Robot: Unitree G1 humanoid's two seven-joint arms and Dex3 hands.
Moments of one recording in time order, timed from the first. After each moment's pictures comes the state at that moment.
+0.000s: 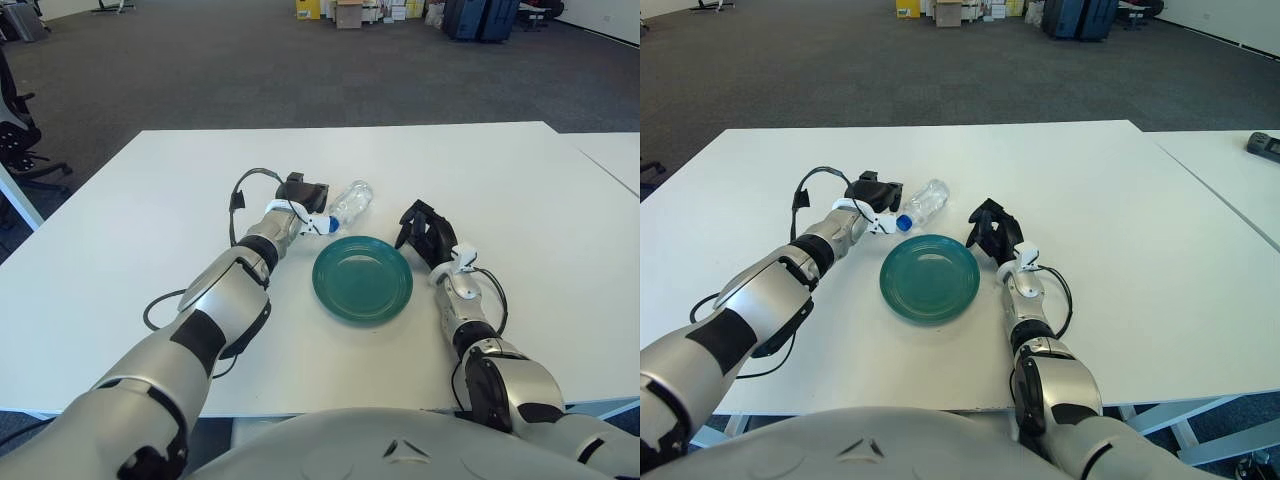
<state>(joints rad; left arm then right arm) -0.89 0.06 -0.61 1.38 0.79 -0.14 0.31 -0.42 -0.02 -0.19 1.13 0.10 -0.73 0.24</state>
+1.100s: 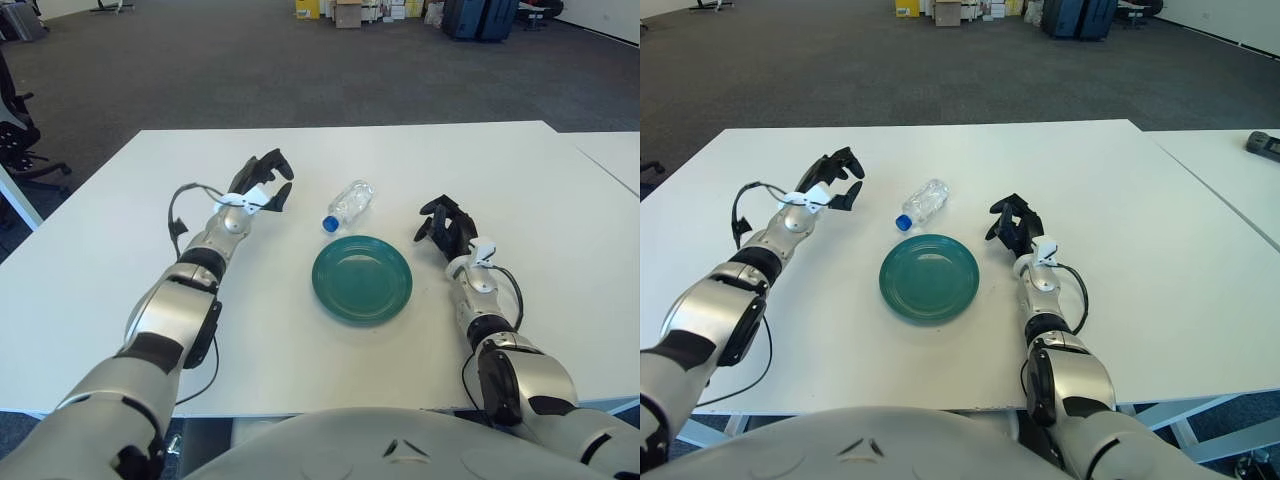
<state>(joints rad) -0.69 0.26 -0.08 1.22 0.16 -0.56 0.02 -0.45 -0.11 -0.22 1.13 0.09 -0.70 0.10</state>
